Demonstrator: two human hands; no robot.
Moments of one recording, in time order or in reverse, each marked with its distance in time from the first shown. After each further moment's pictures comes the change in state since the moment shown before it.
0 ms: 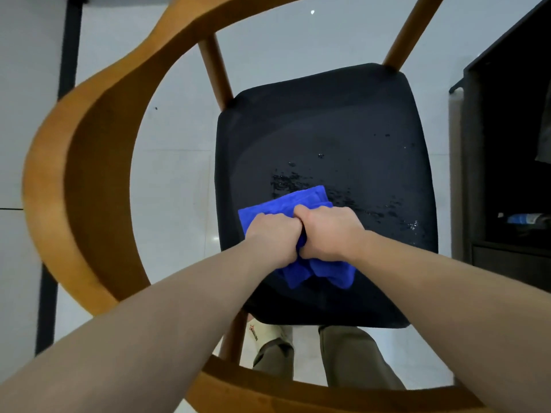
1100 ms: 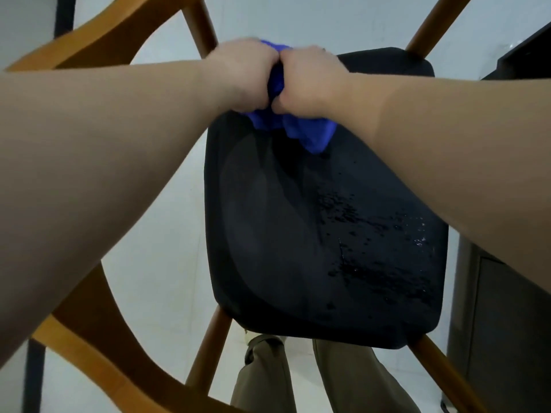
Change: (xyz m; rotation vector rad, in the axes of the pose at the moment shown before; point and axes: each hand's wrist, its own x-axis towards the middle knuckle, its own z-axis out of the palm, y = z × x) left_hand 0.089 -0.098 -0.165 0.058 0.343 -0.174; right_hand 0.119 0.023 -0.159 0.083 0.350 -0.013
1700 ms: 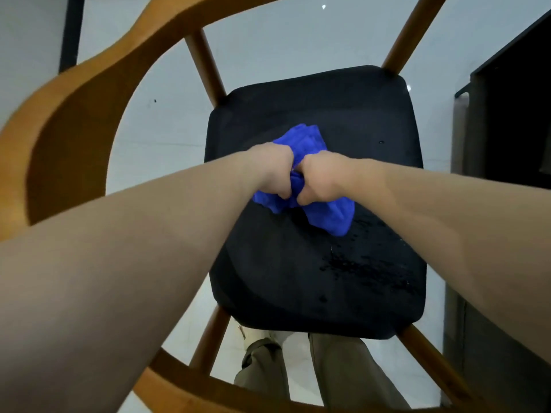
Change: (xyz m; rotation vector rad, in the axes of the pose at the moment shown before) left_hand -0.056 0.066 0.047 -0.168 -0.437 0.049; right_hand -0.088 0.021 0.046 -0.088 -0.471 0.007
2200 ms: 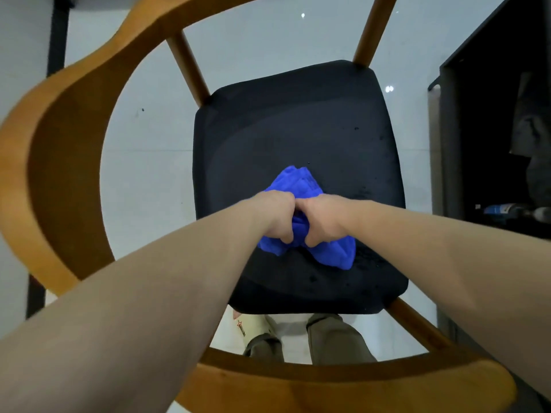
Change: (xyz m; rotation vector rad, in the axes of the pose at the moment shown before) left_hand -0.049 0.046 0.065 -0.039 -0.141 0.062; right_hand -0.074 -0.001 0.064 0.166 -0.165 -0.030
